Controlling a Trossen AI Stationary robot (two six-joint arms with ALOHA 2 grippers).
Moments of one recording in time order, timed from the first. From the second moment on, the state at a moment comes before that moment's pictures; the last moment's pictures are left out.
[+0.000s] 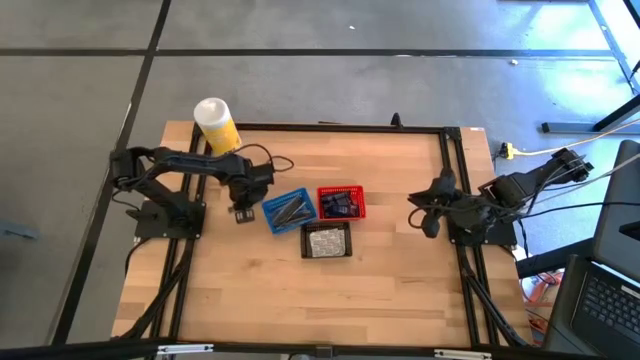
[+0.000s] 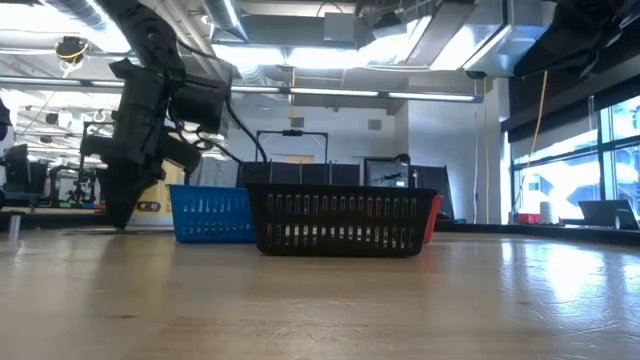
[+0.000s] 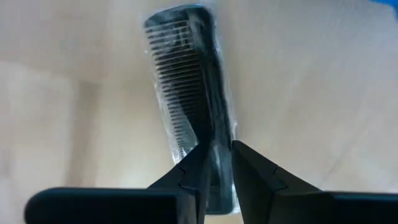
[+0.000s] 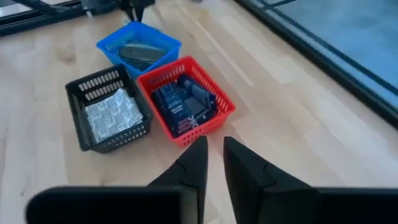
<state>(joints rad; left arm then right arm) 0.34 1.49 0.72 -0.87 0.03 0.04 0.49 0.70 0.74 -0.85 0.70 0.67</state>
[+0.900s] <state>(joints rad) 0.30 1.34 0.72 -0.89 0.06 -0.07 0.49 0.71 0.74 -0.85 0.35 0.67</state>
